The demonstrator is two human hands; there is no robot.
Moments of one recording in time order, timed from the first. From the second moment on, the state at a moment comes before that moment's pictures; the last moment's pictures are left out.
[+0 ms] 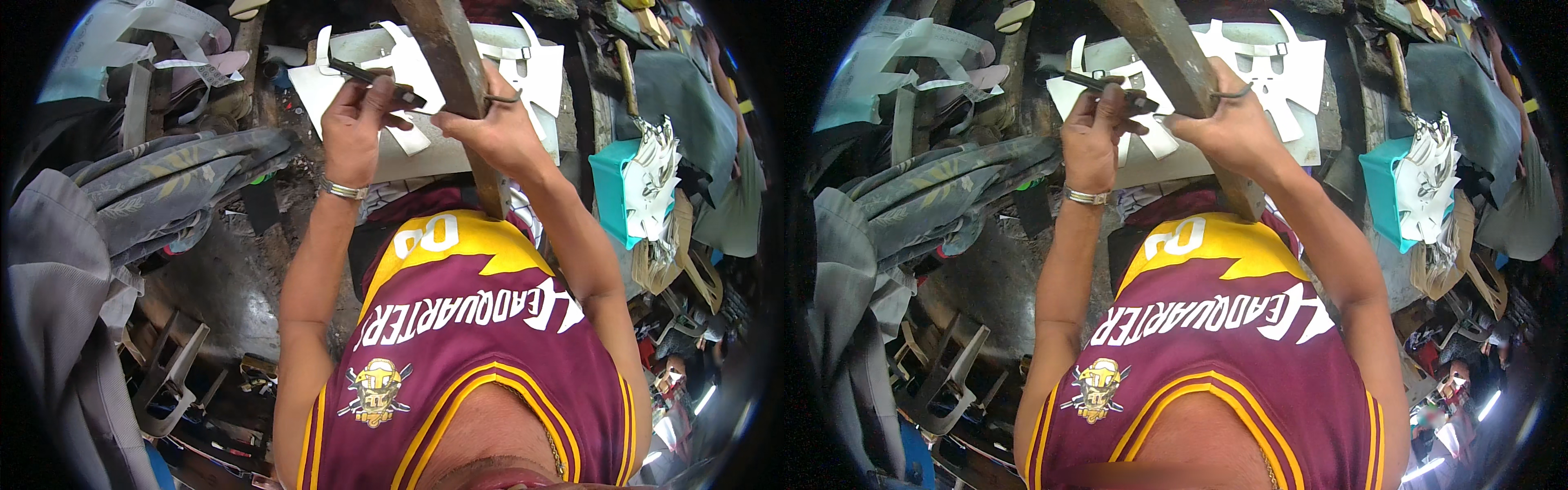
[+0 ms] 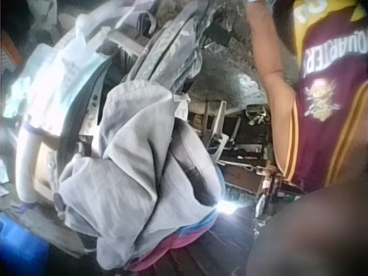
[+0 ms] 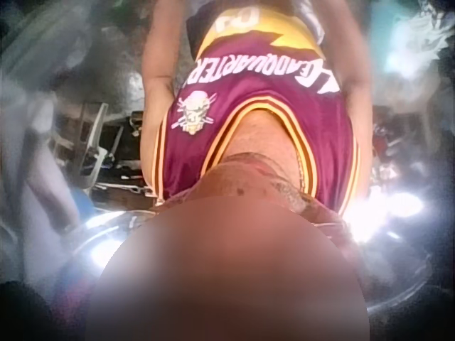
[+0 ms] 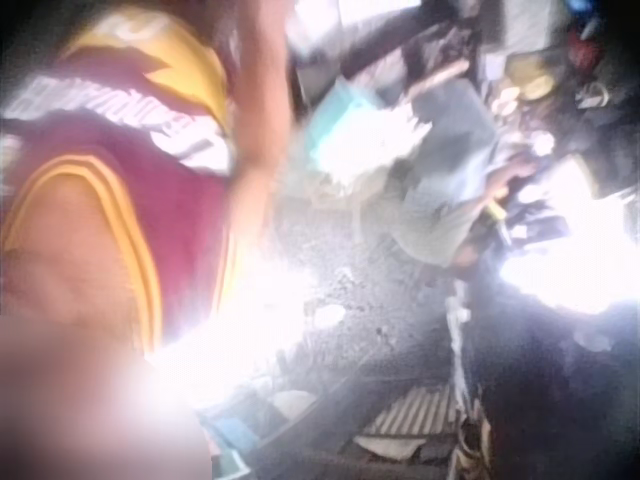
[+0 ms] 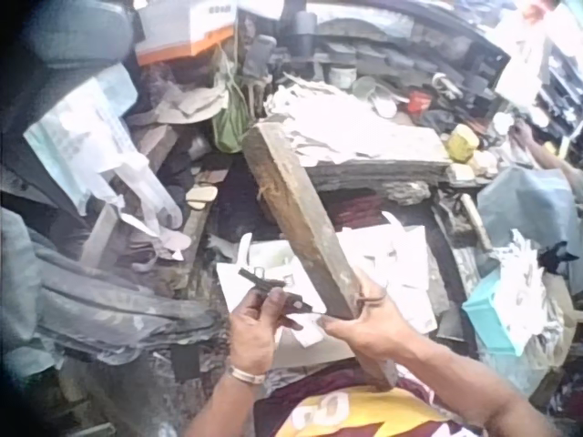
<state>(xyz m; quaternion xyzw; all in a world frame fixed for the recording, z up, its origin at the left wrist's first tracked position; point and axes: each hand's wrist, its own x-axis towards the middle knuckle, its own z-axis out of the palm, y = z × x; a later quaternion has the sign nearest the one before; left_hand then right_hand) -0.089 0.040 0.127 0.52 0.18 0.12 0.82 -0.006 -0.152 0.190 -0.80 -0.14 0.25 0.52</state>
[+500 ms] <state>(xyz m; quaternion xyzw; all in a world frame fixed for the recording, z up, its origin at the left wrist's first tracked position) -0.070 0.108 0.070 0.71 0.15 0.06 0.68 -0.054 -0.374 0.224 -0.78 0.02 0.48 0.40</state>
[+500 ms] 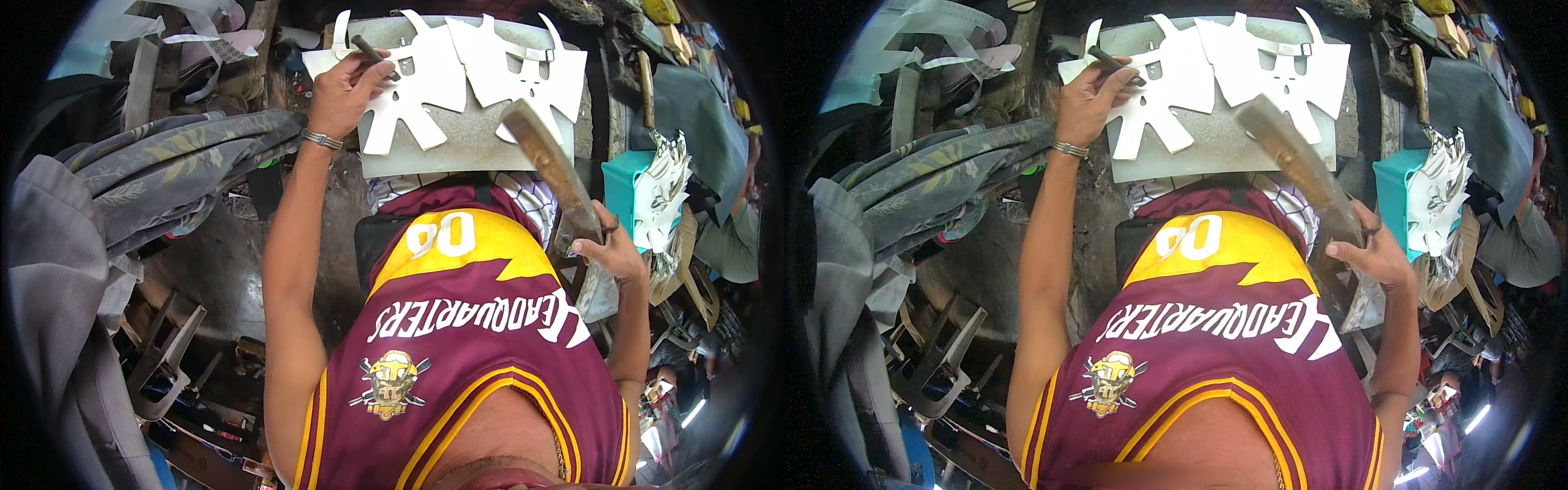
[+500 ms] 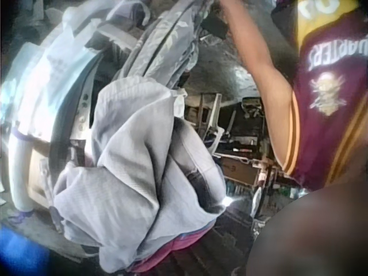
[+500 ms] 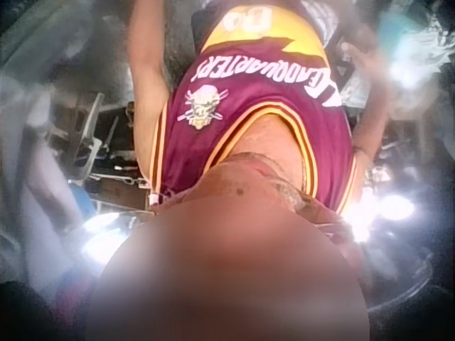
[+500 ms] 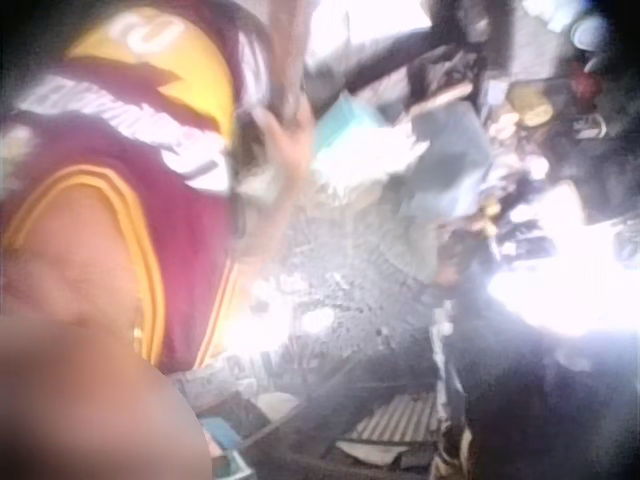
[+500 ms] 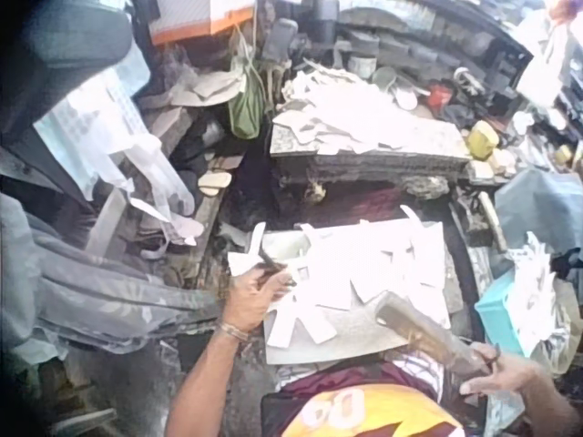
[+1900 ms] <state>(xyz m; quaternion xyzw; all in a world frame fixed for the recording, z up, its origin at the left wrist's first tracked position) -0.067 0.104 0.064 0.80 0.07 0.06 0.59 -0.055 -0.266 0.212 -0.79 -0.18 0.37 0.45</state>
